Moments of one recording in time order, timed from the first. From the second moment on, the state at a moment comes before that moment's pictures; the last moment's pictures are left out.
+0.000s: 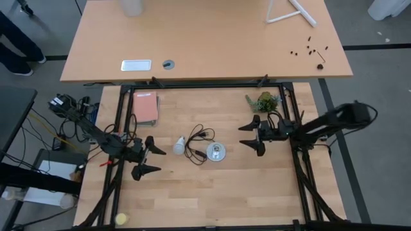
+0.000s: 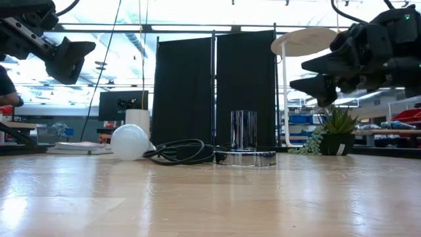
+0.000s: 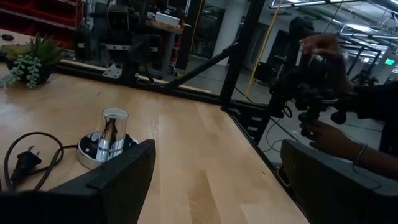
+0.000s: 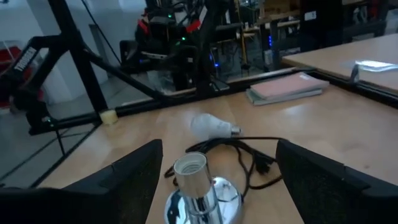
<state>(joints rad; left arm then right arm) -0.64 0.66 0.01 0.68 -0.44 -0.30 -0.07 1.25 0.00 1.25 -0.05 0.20</state>
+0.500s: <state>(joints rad) -0.64 0.66 0.01 0.68 -0.44 -0.30 -0.02 0.68 0.01 0.69 -0.02 0.08</state>
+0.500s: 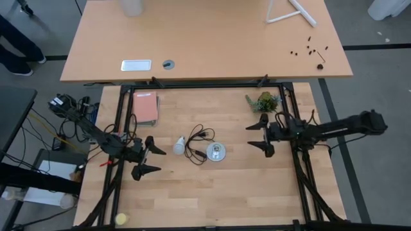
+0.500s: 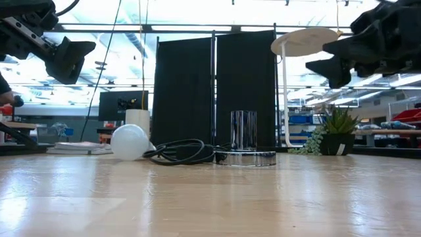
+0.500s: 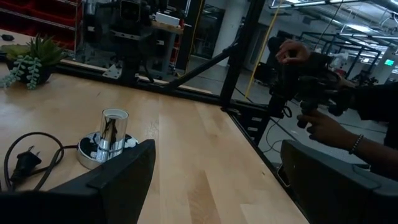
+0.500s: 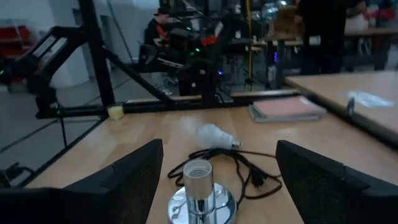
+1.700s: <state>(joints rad) -0.64 0.66 0.01 0.68 -0.44 -0.30 0.06 0.00 0.01 0.01 -0.01 -0.01</state>
